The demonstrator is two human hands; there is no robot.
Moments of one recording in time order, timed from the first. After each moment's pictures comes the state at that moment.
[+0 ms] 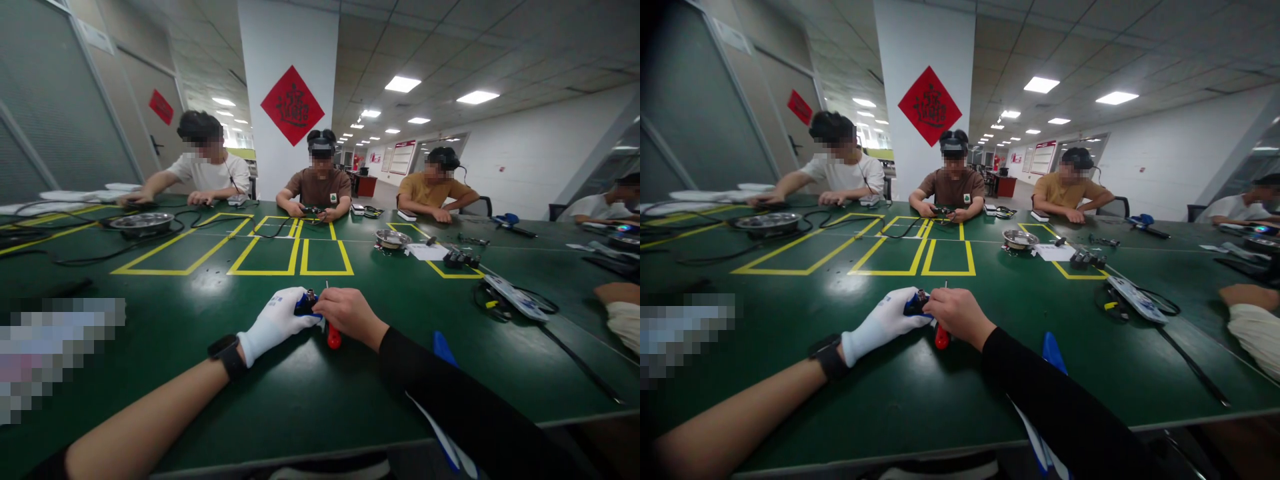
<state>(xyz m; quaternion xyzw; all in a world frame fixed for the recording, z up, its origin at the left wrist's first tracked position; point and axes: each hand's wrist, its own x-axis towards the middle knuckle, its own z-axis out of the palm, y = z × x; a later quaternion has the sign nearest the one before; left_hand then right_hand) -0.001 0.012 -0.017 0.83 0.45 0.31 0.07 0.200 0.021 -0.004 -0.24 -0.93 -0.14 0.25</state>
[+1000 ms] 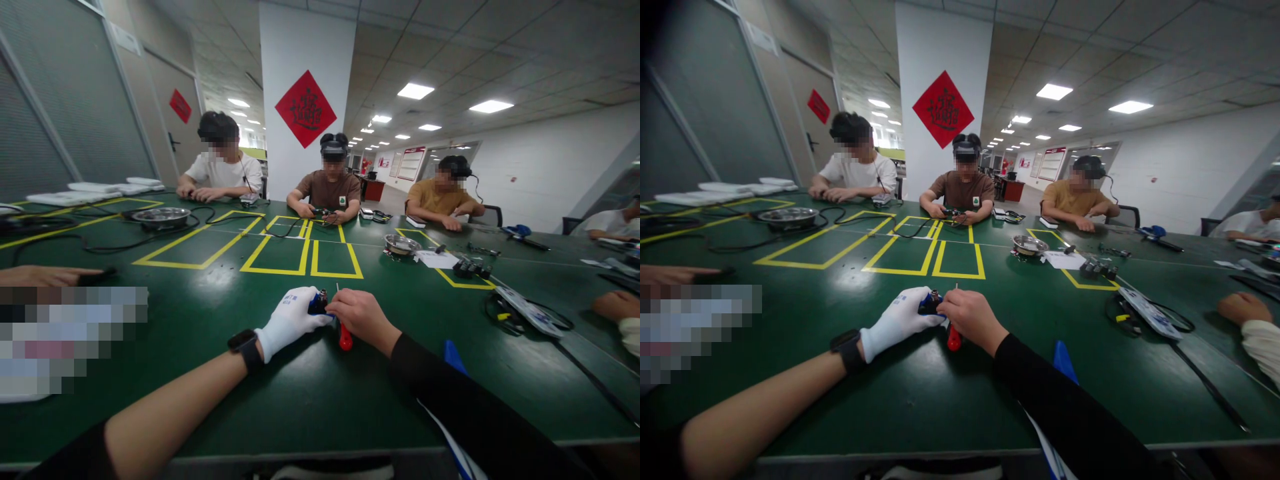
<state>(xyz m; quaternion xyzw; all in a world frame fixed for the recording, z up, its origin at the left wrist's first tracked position) -0.003 0.010 -0.014 0.83 0.47 0.31 0.06 0.195 0.015 0.001 -0.25 -0.93 -0.14 0.24</state>
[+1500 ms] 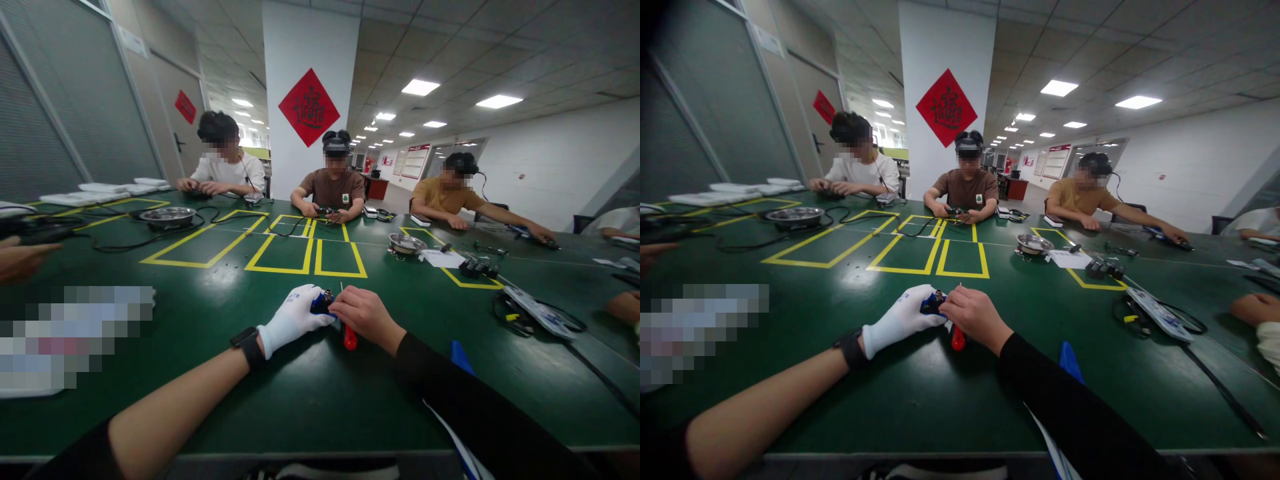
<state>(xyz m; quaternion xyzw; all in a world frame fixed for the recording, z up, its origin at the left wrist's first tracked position) -0.006 0.012 -0.014 0.84 0.43 0.32 0.06 0.197 0.019 -0.002 -0.20 -0.93 -0.16 0.26</state>
